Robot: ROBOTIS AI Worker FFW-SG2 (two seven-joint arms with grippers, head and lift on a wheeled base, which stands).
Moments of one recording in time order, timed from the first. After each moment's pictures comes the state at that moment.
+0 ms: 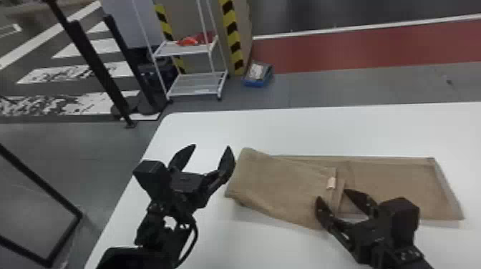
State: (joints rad) left arm 0.35 0.10 0.12 -1.95 0.20 0.09 -0.17; right arm 0.27 0.00 0.25 -1.69 0.03 0.17 0.21
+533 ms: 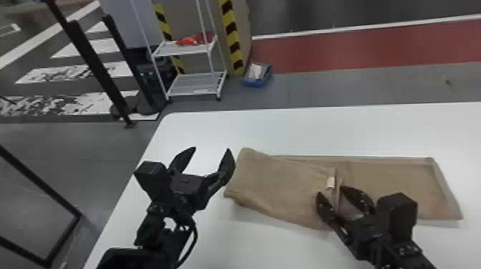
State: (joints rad) left arm 0.36 0.10 0.12 -1.95 0.20 0.10 -0.17; right arm 0.25 0.00 0.26 -1.70 0.02 0.19 0.21
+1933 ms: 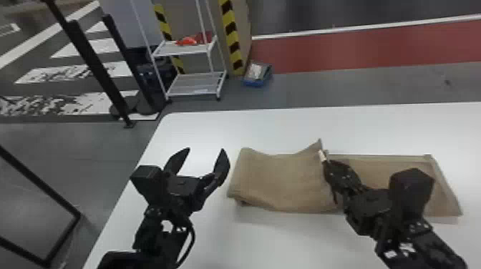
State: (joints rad) left arm 0.36 0.11 0.12 -1.91 0.21 0.04 -0.12; right arm 0.22 0.00 0.24 -1.79 -0.04 0.18 0.26
